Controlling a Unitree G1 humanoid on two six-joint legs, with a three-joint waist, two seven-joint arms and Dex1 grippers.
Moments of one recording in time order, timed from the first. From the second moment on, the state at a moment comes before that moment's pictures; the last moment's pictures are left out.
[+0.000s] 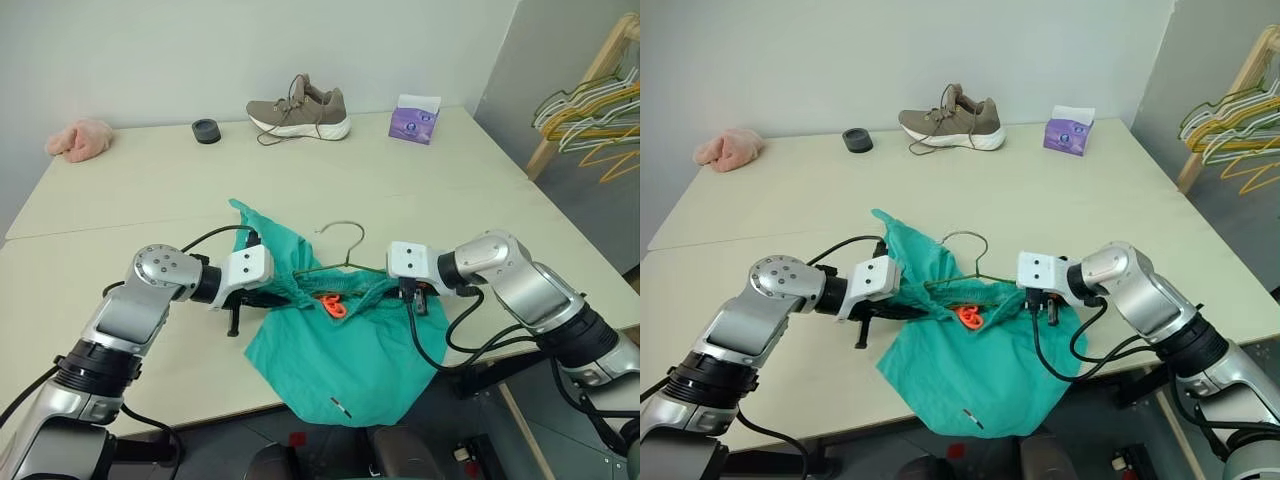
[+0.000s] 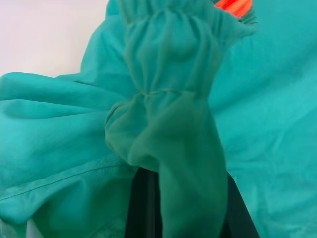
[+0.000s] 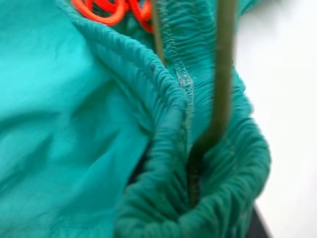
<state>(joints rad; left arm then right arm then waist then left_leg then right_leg) -0.46 0.82 -0.20 0.00 -0.14 0.30 -1.29 -0.72 -0.72 0.53 -0.10 0.02 0.53 1.12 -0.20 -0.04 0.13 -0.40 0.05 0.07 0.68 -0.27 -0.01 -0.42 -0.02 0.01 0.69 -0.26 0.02</state>
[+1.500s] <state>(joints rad) -0.72 0.55 -0.19 -0.09 -0.58 0.64 -1.29 0.15 -0.65 -0.76 -0.57 0.28 1.57 0.68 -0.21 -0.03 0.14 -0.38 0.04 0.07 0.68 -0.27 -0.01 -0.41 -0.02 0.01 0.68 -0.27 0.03</state>
